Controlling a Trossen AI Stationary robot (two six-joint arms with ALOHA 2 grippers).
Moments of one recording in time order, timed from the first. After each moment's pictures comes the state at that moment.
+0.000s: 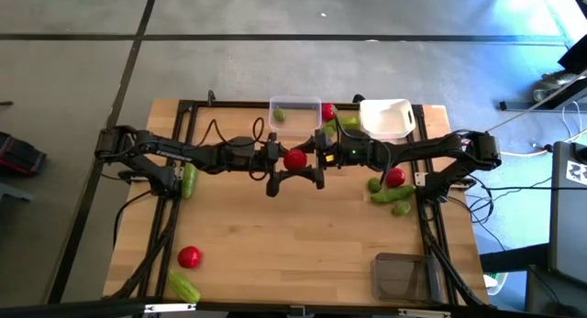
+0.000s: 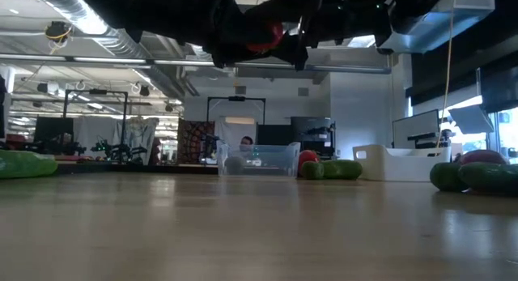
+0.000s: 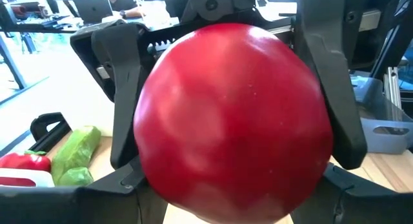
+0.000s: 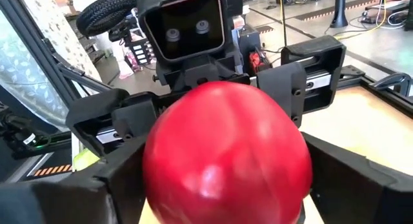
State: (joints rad) left arm 0.07 1.45 0.75 0.51 -0.02 0.00; right arm -0.12 1.54 0.90 0.53 -0.16 0.22
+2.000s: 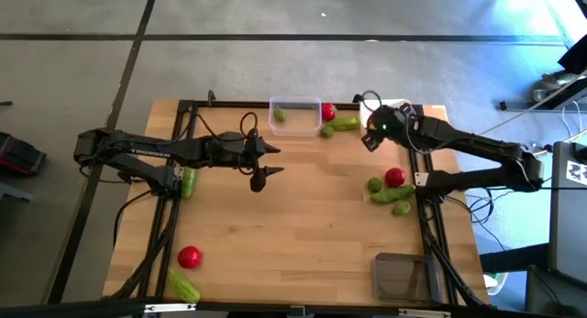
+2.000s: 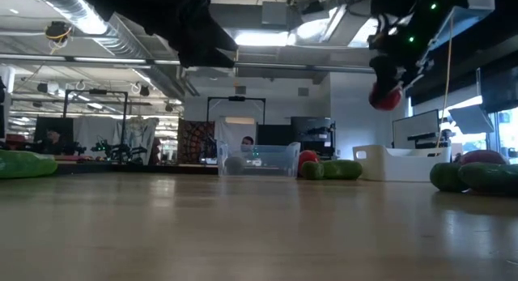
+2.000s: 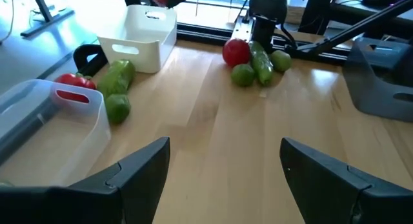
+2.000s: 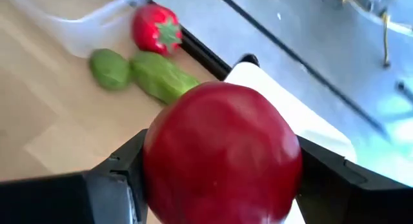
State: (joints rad) left arm 0.10 1.23 0.75 0.06 -0.10 -0.11; right arm -0.44 1.08 0.90 -0.76 0.52 0.20
